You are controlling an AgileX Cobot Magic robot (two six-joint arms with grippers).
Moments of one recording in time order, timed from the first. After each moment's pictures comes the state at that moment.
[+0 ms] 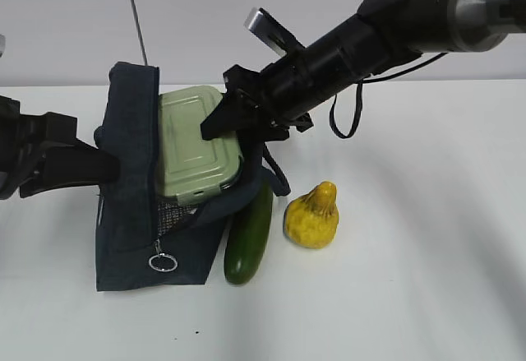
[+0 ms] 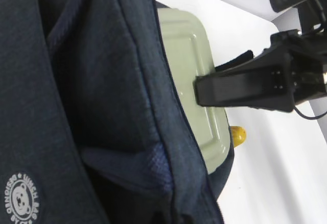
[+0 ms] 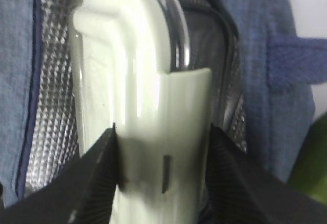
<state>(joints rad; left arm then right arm) -0.14 1.28 -0.67 -1.17 0.68 0.85 0.32 2.13 -1.65 1.07 1.00 -0.63</state>
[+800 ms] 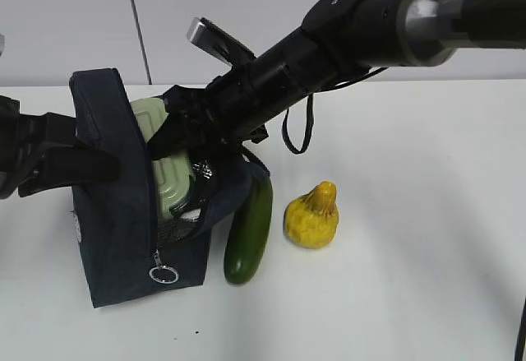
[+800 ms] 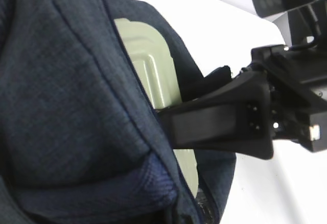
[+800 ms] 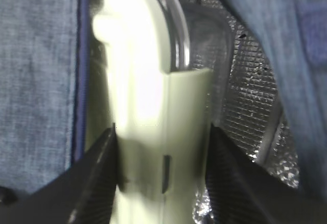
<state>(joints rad) -0.14 1.28 -0.67 -1.17 0.67 0.85 0.46 2.13 -1.66 1.08 0.90 -0.63</state>
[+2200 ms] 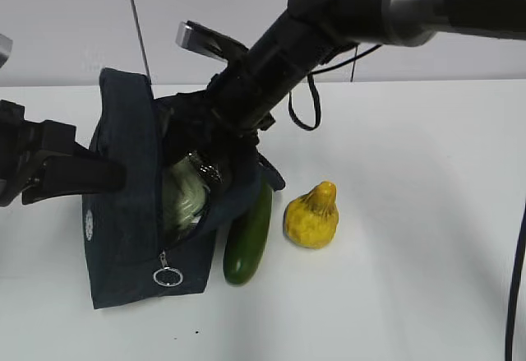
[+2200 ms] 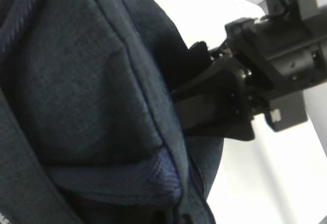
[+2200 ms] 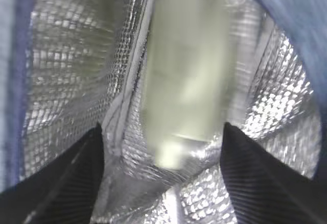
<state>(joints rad) -0.14 1.28 -0.67 -1.17 0.74 0.87 0.46 2.19 -1.82 0.81 1.05 -0.51</state>
